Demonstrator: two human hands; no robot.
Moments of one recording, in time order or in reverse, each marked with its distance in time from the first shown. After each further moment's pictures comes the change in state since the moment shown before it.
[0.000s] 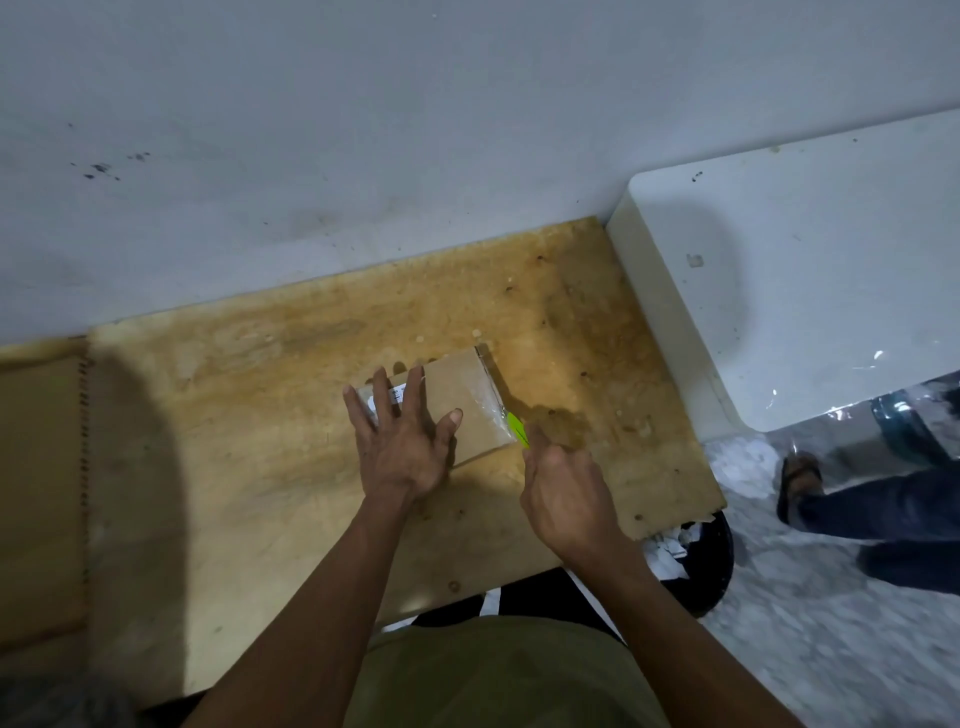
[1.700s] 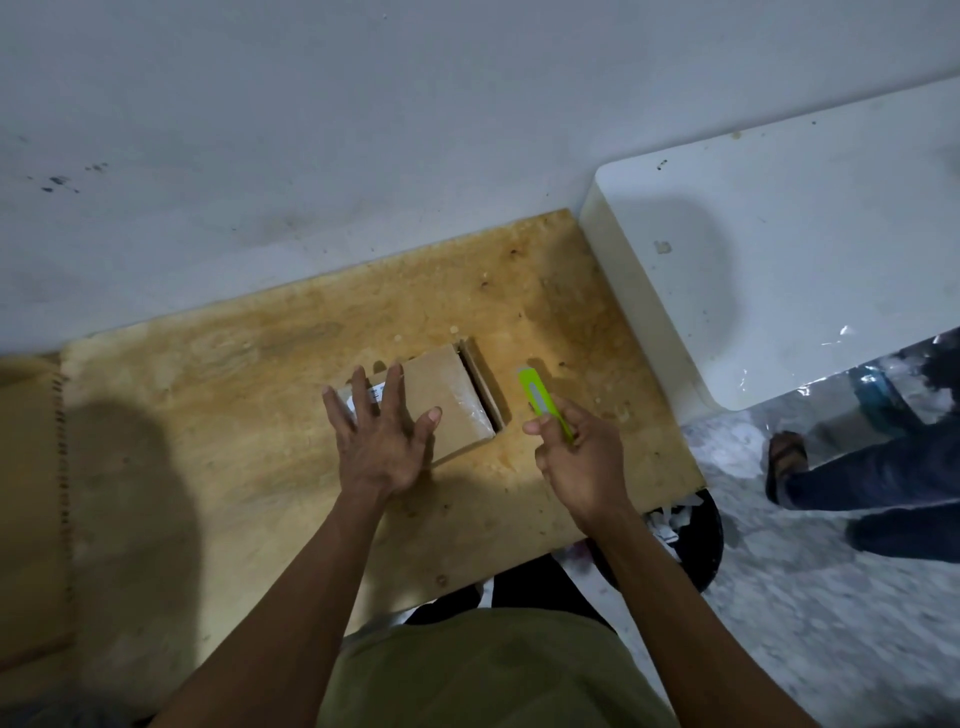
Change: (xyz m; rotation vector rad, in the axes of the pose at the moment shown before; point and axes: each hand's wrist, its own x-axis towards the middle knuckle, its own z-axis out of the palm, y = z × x) left_hand 0.001 -0.003 -0.003 0.037 -0.033 0.058; right_hand 0.003 0.024 -0.018 0.857 0.178 0.336
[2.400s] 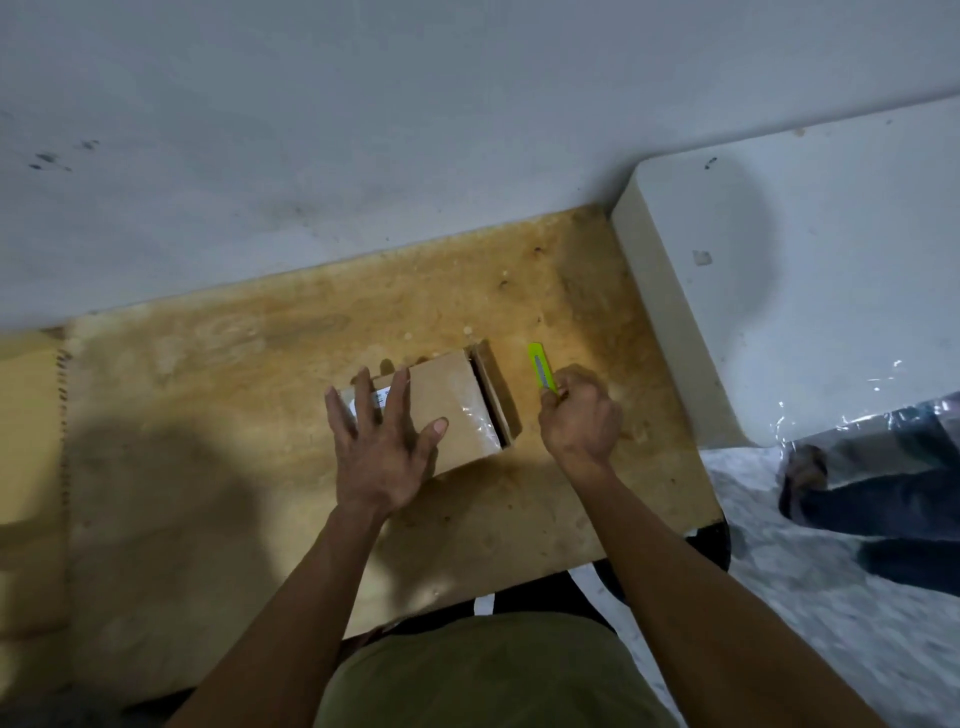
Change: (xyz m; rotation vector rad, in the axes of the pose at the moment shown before) left_hand 0.003 -0.006 0.007 -0.031 0.017 -0.014; right_hand 0.105 0.033 0.031 -0.723 0.178 -0.088
